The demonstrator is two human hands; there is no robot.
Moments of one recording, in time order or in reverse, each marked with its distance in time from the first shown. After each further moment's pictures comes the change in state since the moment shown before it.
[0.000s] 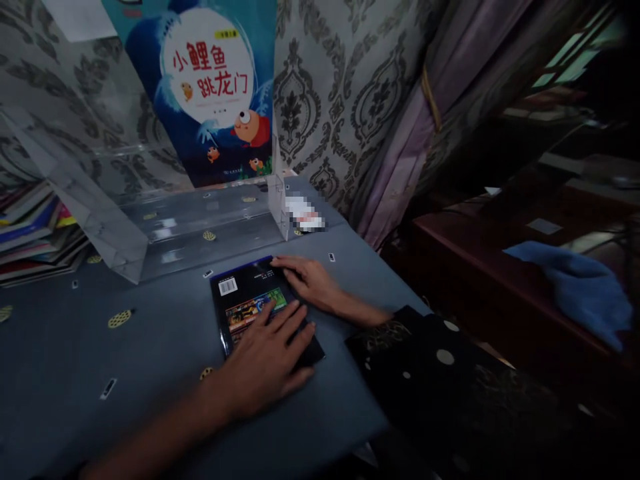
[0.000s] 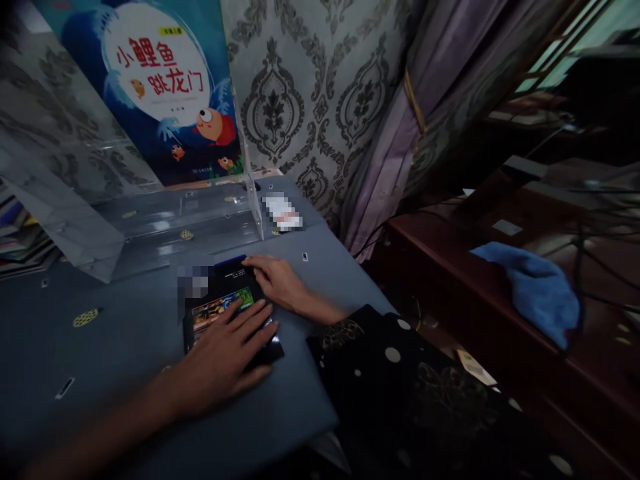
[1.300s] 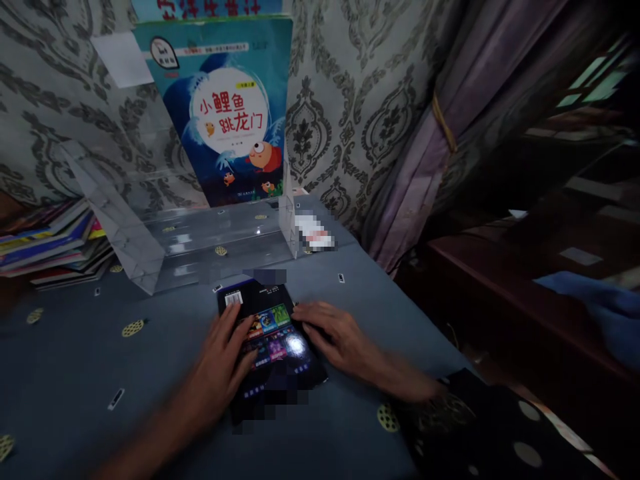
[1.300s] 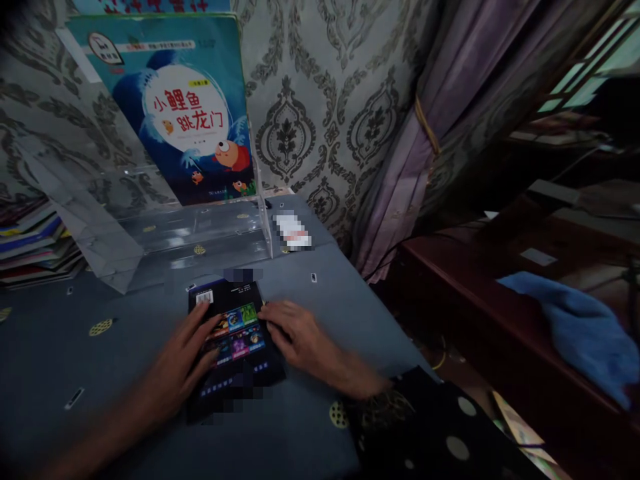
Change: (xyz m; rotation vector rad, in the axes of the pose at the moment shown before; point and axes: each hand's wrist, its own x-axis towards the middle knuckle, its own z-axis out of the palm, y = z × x) left_hand -0.060 -0.046 0.023 0.087 0.348 -0.423; right_hand -0.053 -0.032 -0.016 -0.025 0.023 -0.244
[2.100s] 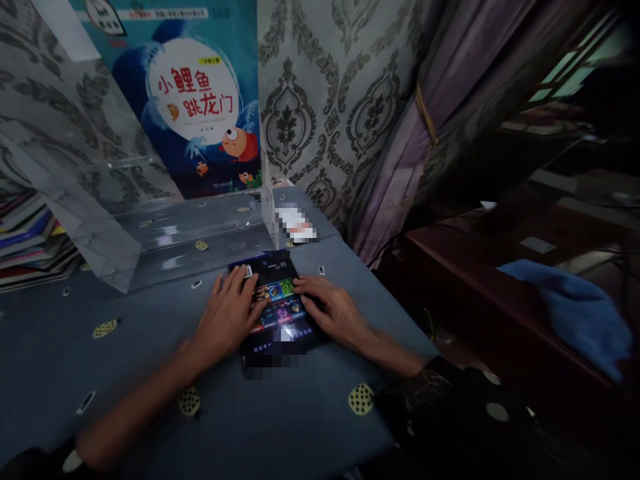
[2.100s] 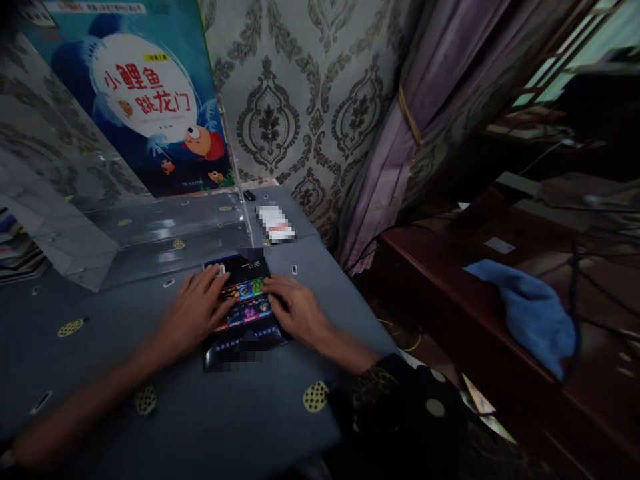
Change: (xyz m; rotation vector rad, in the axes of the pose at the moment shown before) left_hand 0.089 0.022 0.008 0.149 -0.093 0.026; right_hand -0.005 0.027 -0.024 -0.084 0.073 0.219
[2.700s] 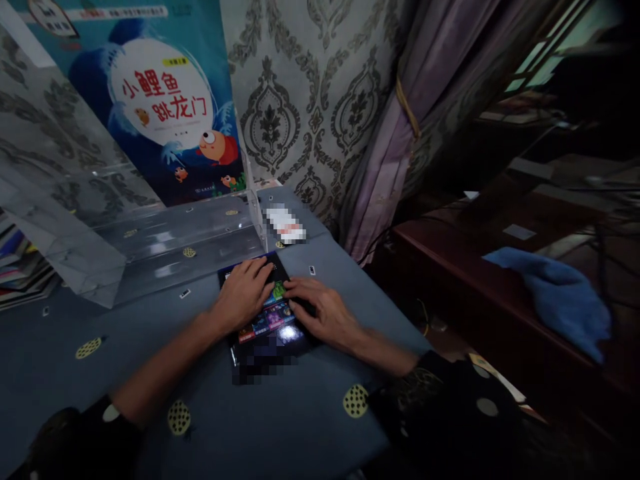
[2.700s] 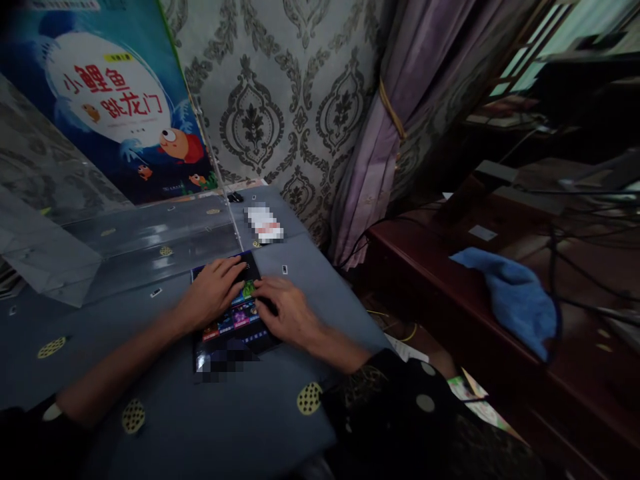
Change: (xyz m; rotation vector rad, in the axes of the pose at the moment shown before) left_hand 0.059 0.002 0.020 -0.094 0.006 0.246; right_hand 0.001 -0.006 -0.001 -0.036 -0.010 0.022
